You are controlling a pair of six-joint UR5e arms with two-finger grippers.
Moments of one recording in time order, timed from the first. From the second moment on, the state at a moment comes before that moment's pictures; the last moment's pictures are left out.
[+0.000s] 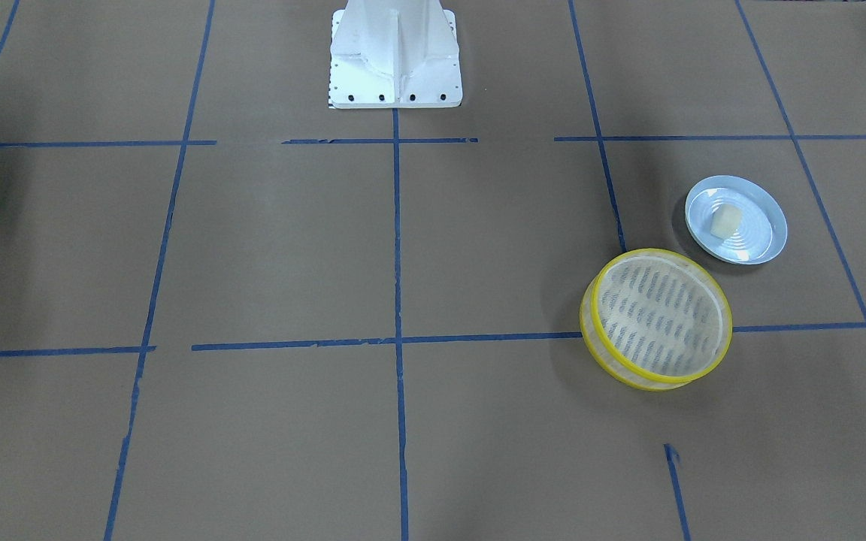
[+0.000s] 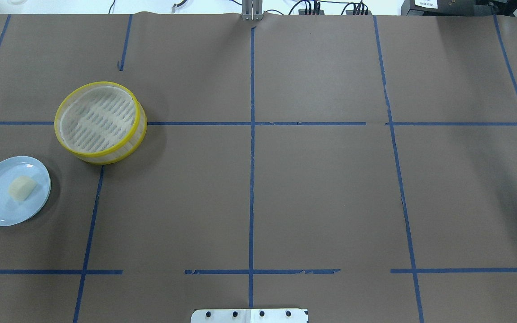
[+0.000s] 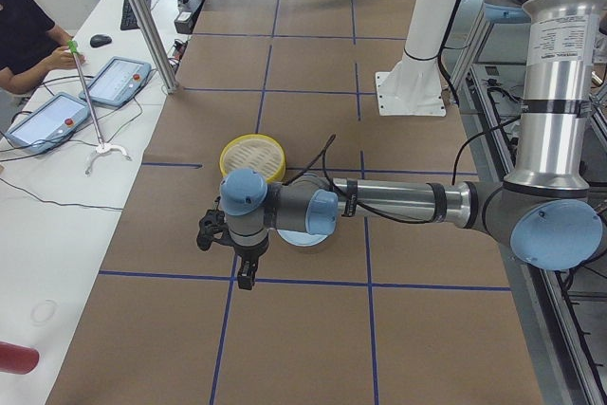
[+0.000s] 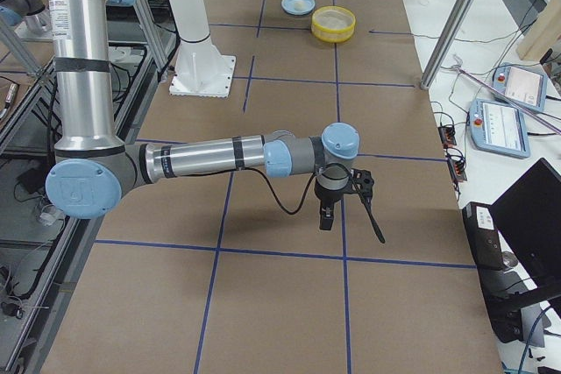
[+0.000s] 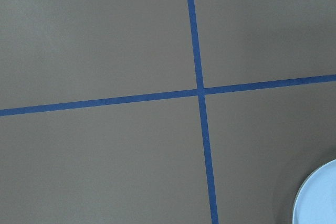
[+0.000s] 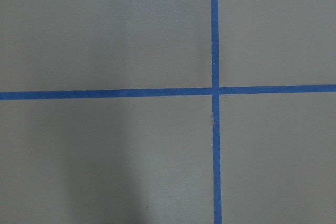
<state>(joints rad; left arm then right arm) -1.57 -1.57 -1.61 -1.63 -2.33 0.04 1.41 -1.55 1.69 -1.57 2.26 0.25</state>
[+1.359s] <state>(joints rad) -1.41 -1.57 -1.93 -1.58 -2.31 -0.21 1.41 -1.55 1.69 -1.57 2.26 0.25</state>
